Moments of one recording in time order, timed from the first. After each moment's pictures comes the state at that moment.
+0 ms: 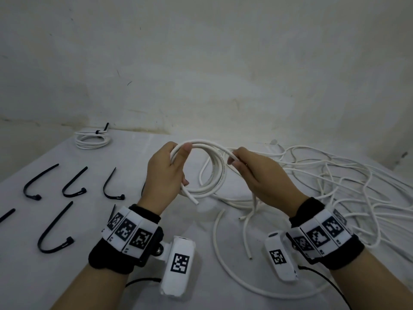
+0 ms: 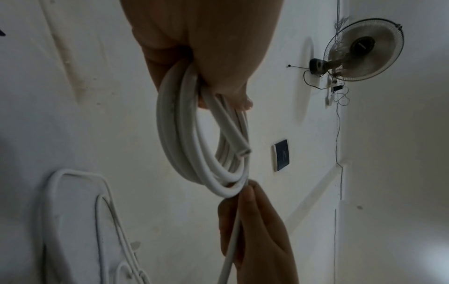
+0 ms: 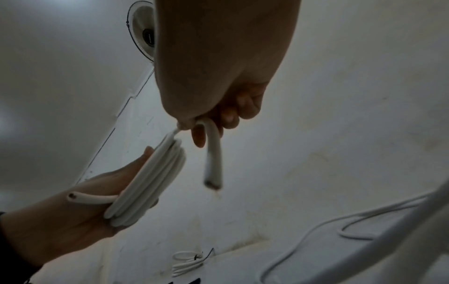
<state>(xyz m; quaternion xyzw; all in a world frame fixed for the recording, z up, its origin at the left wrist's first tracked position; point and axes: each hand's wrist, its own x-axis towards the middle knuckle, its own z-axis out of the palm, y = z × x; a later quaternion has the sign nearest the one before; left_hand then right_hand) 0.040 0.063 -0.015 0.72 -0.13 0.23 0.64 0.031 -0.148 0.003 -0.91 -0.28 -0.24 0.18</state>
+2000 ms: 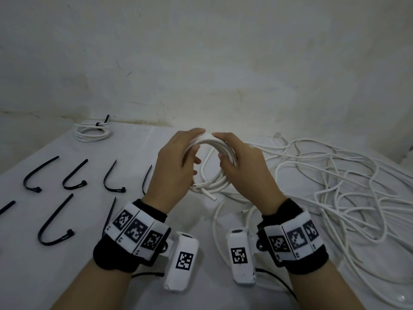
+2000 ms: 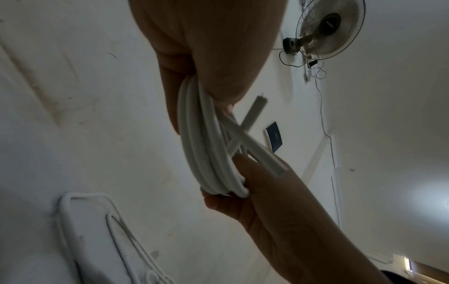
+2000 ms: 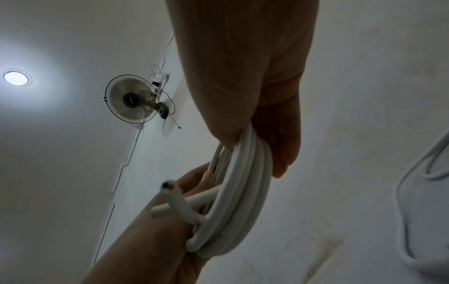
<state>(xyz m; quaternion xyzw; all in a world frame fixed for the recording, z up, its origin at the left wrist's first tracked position) 0.041 0.057 -0.022 0.77 -0.24 0.30 0.52 0.033 -0.103 -0.004 -0.88 -0.20 -0.28 0.34</state>
